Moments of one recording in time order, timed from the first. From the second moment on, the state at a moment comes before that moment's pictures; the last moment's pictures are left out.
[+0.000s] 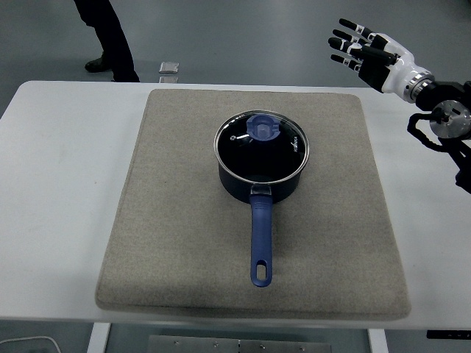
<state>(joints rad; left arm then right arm) -0.01 0.00 -0.13 -0.10 0.08 -0.09 0.00 1.12 -0.24 0.45 0.49 0.00 0.29 0.06</state>
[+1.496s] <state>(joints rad) -0.01 0.00 -0.13 -0.10 0.08 -0.09 0.00 1.17 -0.25 0.43 0.49 -0.09 0.28 0.06</state>
